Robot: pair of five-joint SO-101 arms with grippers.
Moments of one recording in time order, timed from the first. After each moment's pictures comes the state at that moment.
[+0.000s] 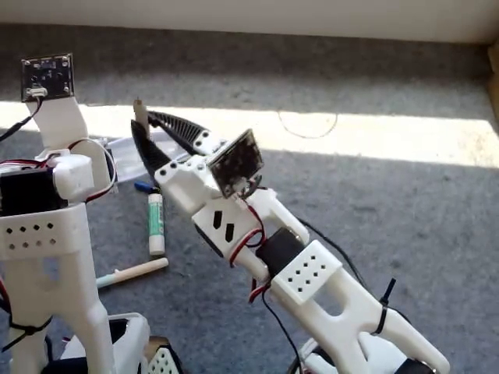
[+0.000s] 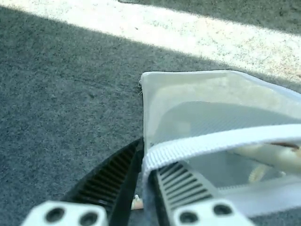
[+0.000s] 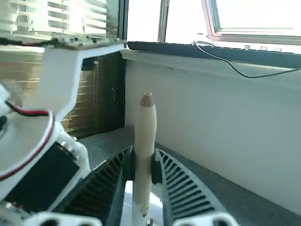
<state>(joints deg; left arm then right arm) -13.8 -32.1 9.7 88.6 8.7 -48.6 -36.7 44.2 -8.9 2.0</state>
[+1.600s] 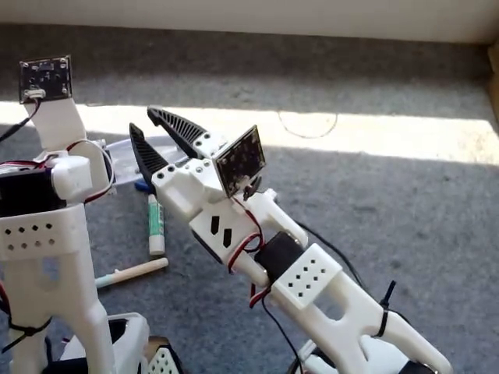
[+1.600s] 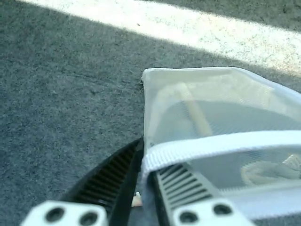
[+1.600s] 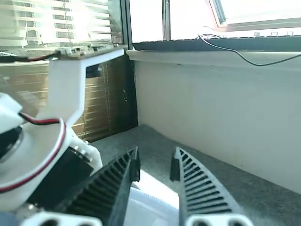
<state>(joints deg) -15.8 -32.3 10.2 88.9 8.8 -50.4 -38.3 44.2 -5.4 -1.9</state>
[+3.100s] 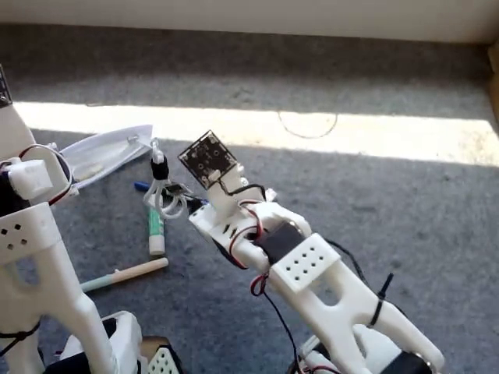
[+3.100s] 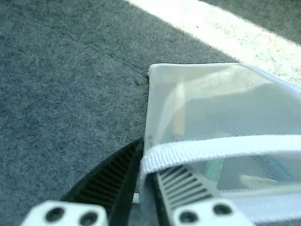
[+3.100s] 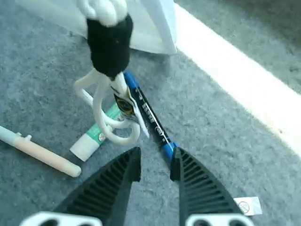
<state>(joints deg) -29.2 -32.1 9.8 88.9 8.9 -45.5 -31.3 45.3 36.4 7.0</state>
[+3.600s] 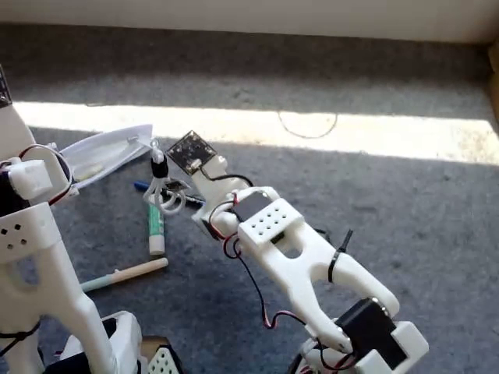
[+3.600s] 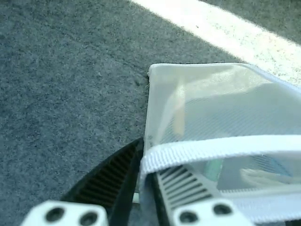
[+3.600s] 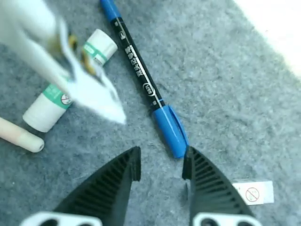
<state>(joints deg) -29.2 -32.1 9.8 88.9 8.9 -42.9 -8.5 33.8 40.7 10.4</state>
